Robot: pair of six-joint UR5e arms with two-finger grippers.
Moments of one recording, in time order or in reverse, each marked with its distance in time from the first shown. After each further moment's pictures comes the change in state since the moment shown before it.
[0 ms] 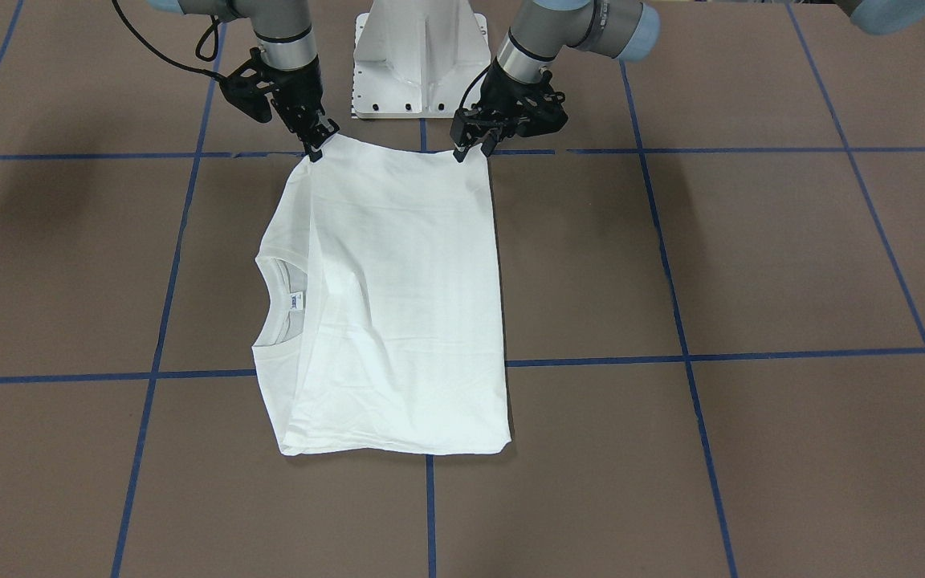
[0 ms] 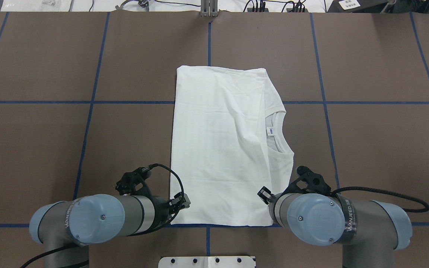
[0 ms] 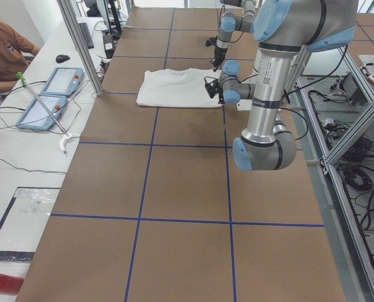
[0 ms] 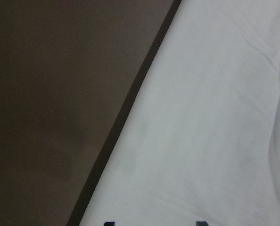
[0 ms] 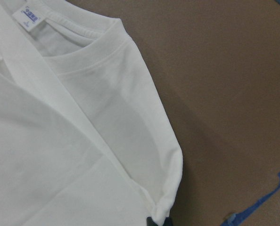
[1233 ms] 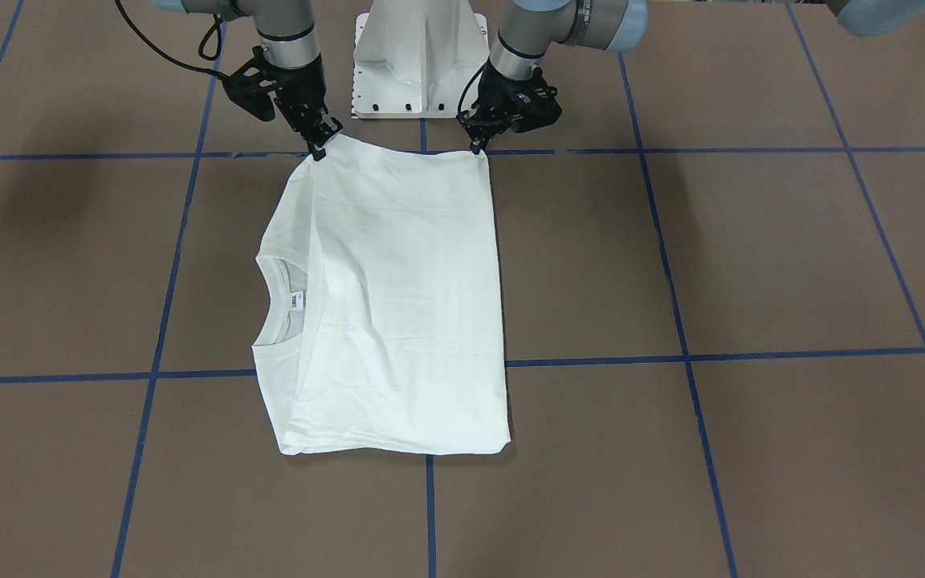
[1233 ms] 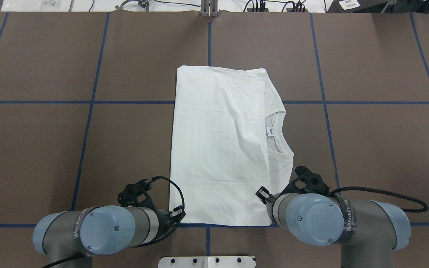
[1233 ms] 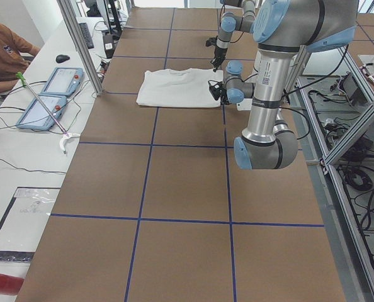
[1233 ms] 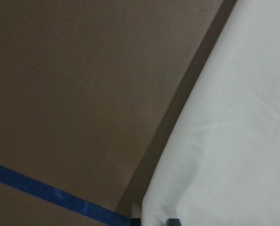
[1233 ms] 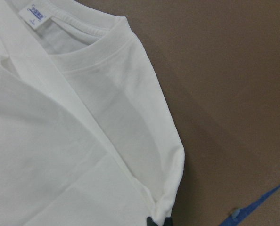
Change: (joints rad) left arm 0.026 -0.010 -0.007 0.087 0.001 -0.028; right arm -0.001 0.008 0.000 0.000 -0.001 0.000
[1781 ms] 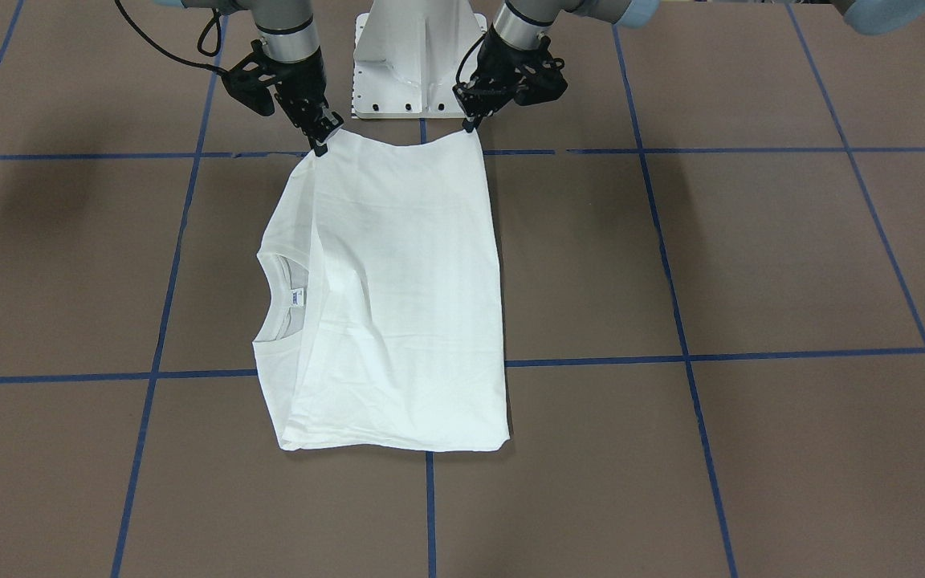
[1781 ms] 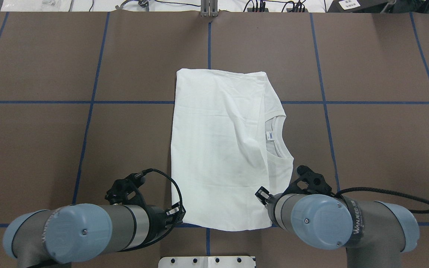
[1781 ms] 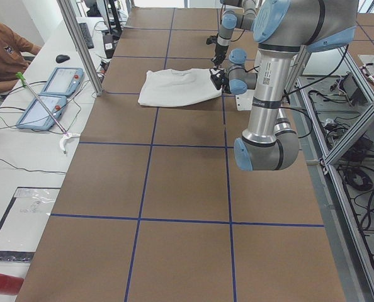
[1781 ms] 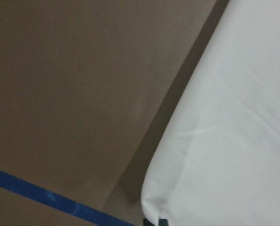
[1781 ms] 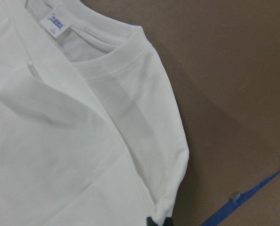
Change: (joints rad) left arm 0.000 0.018 -0.209 0.076 0.000 -0.039; right arm -0.005 -0.013 0.064 0.001 0.001 0.001
